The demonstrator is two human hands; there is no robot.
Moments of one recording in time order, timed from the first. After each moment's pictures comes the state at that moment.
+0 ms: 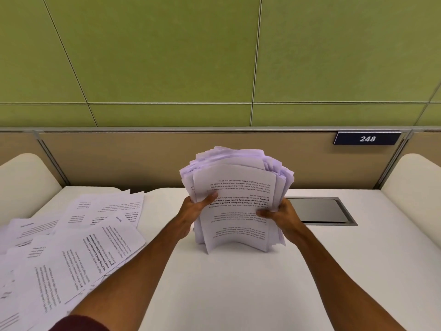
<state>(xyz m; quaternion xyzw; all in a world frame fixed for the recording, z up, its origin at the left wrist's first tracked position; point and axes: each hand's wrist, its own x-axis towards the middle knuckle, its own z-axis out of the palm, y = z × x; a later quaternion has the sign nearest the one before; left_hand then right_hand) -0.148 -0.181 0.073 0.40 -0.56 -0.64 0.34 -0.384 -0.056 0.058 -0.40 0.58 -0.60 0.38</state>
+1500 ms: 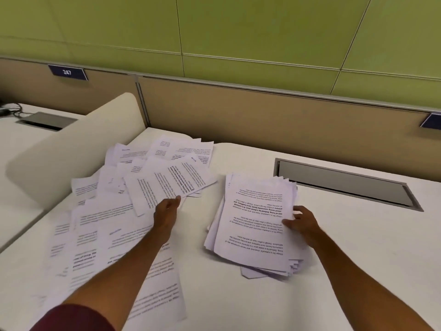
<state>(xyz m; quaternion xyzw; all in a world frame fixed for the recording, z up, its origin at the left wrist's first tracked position) 0.134 -0.080 -0.007 0.66 -0.40 -0.47 0.43 -0.234 0.002 -0.008 -0.31 0.76 -0.38 0.43</state>
